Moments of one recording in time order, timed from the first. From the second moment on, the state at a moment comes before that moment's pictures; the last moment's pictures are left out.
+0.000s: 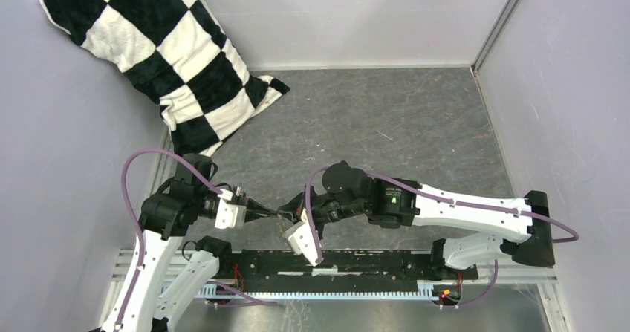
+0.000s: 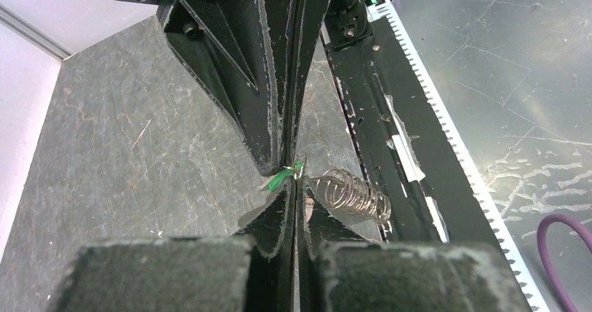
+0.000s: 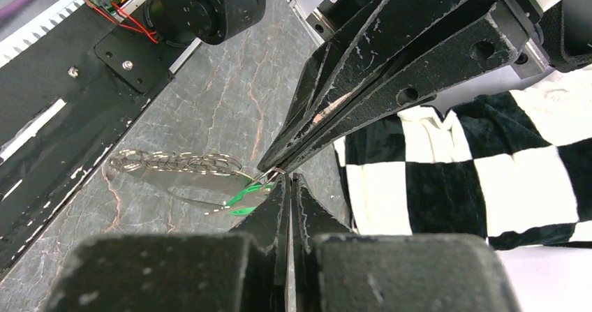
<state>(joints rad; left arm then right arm) -0.28 0.64 0.92 -1.17 1.29 1.24 1.35 1.29 1.19 -0.30 -0.33 -1.06</state>
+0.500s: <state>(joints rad) -0.28 0.63 0.92 -1.17 1.27 1.23 1.35 1.32 1.21 -0.23 -0.28 -0.95</state>
